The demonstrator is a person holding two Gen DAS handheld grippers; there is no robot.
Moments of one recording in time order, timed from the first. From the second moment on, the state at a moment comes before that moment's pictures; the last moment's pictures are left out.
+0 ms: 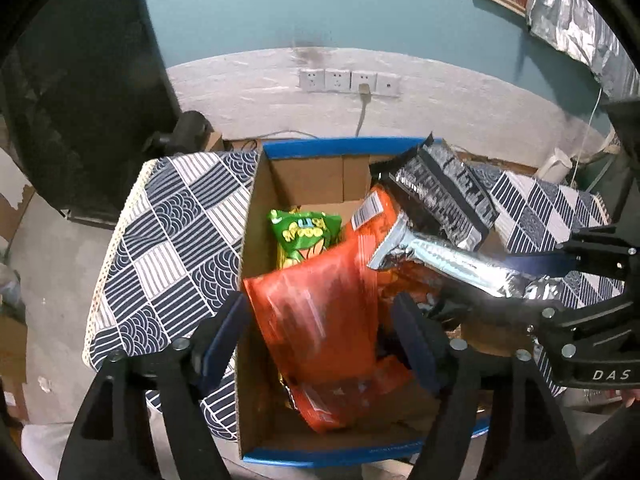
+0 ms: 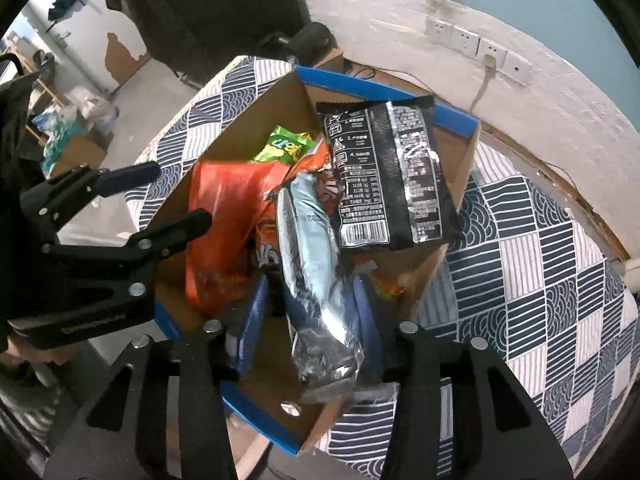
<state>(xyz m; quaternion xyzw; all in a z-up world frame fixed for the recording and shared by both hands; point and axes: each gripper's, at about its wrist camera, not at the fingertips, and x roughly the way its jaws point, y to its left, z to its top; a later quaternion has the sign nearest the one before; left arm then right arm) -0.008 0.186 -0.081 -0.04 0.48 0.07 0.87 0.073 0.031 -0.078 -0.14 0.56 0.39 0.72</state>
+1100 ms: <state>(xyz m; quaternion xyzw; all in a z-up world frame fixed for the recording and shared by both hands) -0.034 0.153 -0.024 -0.03 0.43 0.04 0.90 0.061 -0.026 -0.004 -0.12 0.48 0.37 0.78</state>
